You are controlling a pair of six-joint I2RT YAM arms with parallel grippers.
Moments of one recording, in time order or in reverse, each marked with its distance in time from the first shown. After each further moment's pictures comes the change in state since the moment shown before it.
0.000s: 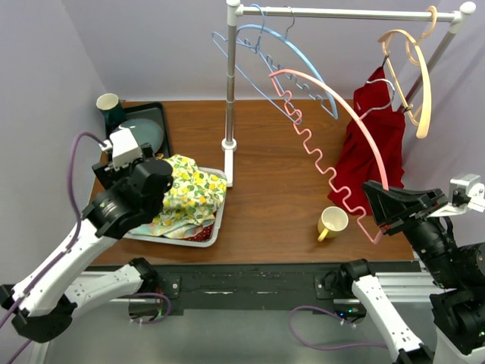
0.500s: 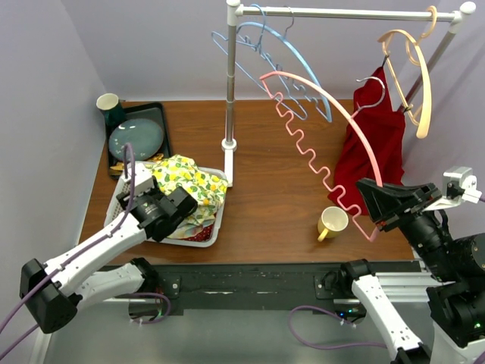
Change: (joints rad) left arm -0.003 0.086 -0.367 -0.240 -0.037 -0.632; right arm -0.021 0.024 -0.006 0.019 -0.065 0.033
